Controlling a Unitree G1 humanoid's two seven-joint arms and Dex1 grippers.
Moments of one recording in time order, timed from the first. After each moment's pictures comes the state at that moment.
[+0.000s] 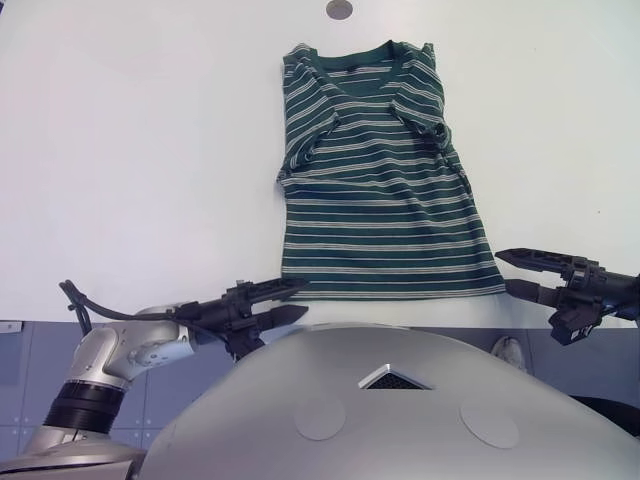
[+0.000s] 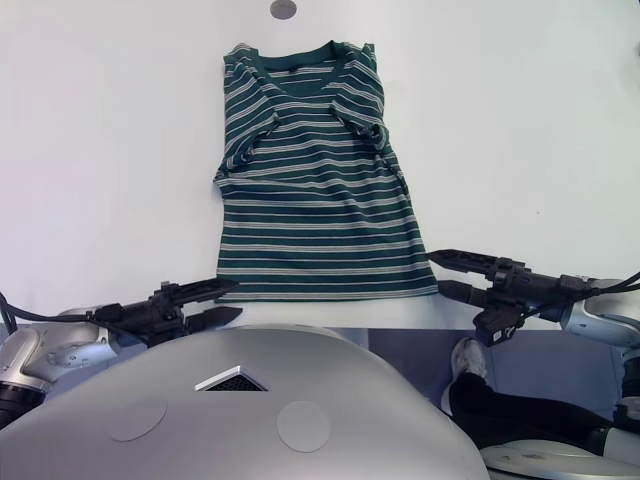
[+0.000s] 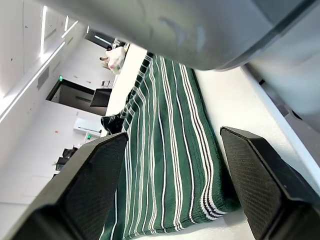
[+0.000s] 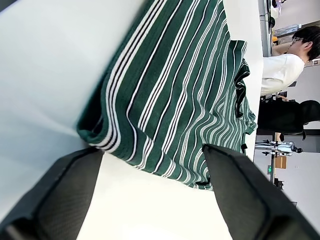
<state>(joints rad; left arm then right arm) 0.55 0.75 -0.14 -0.09 0.76 -1.18 -0.23 0.38 -0.97 -0.27 0.41 -0.65 -1.60 0.46</state>
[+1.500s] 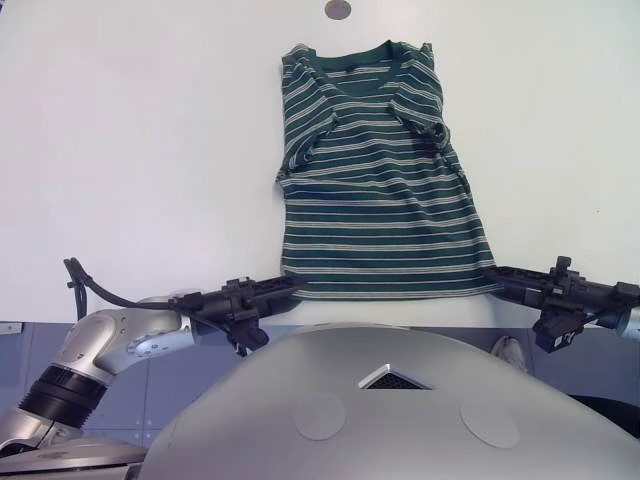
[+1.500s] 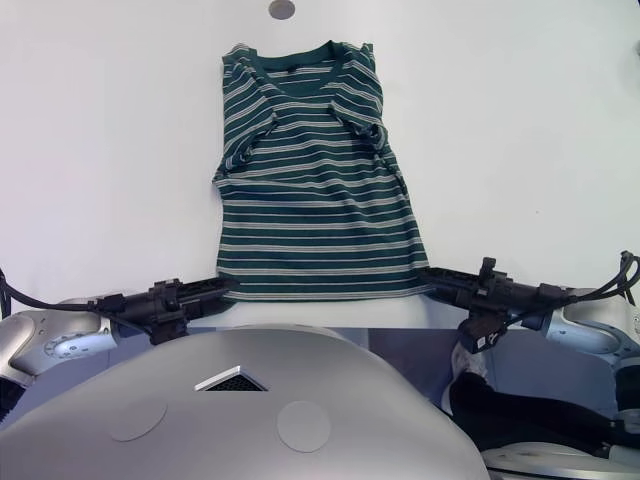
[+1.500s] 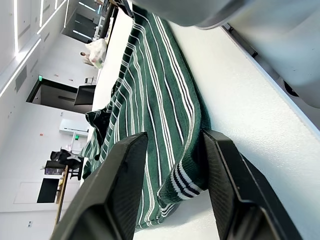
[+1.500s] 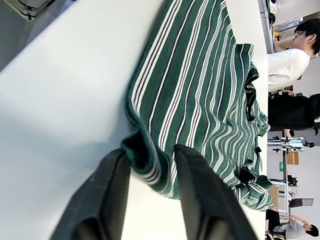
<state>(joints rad) 0.50 0.92 -0.31 -0.18 0.76 -0.96 -0.14 0.44 -1.01 -0.15 0.34 -0.70 -1.47 0.32</state>
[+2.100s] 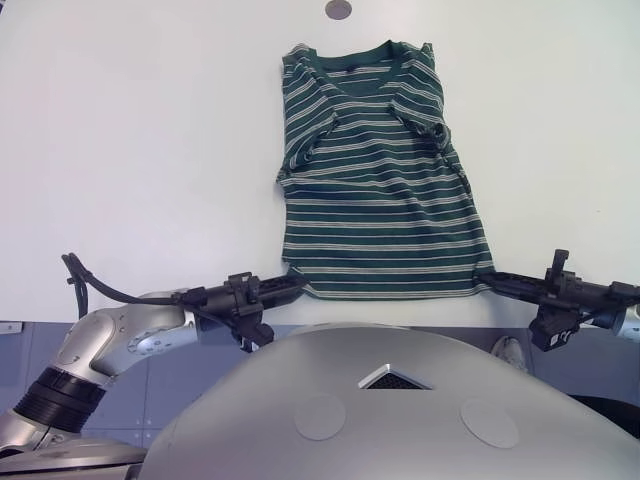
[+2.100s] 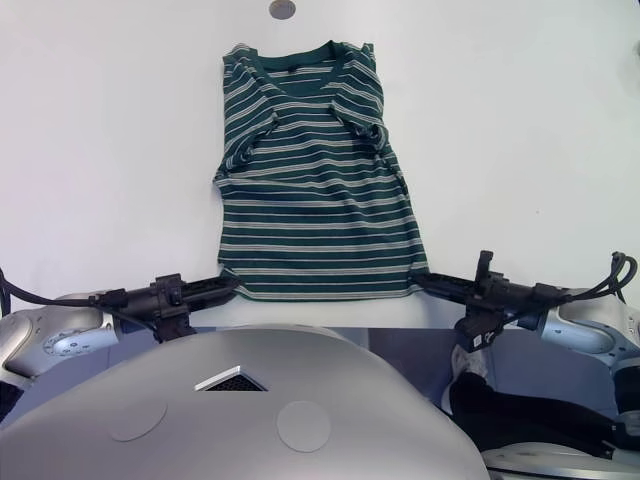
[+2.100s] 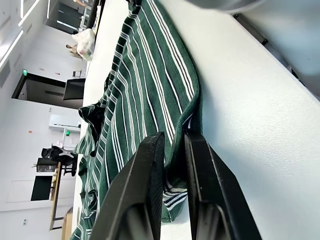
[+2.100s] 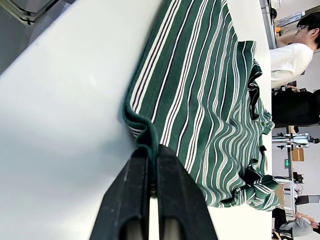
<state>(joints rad) 0.51 0.93 -0.31 -0.29 0.68 -0.82 -0.30 0.45 -1.02 -0.09 0.32 -0.65 -1.42 0.31</state>
